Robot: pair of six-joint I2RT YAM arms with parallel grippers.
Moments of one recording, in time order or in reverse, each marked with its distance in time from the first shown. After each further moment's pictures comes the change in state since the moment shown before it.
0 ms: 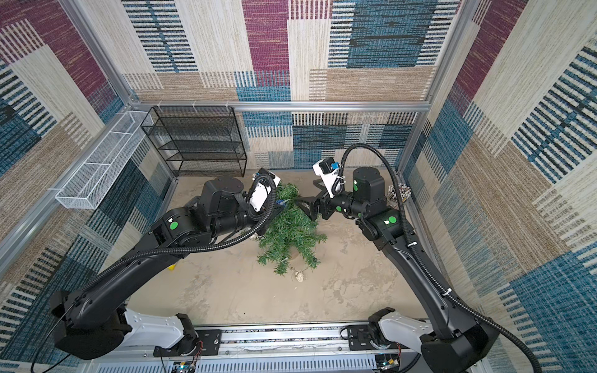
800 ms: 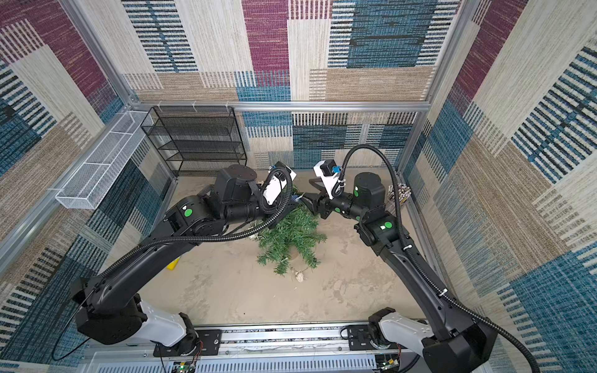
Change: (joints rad) left arm 0.000 0.121 0.155 -0.031 0.102 0.058; right arm 0.002 -0.051 -0.145 0.248 0.032 -0.016
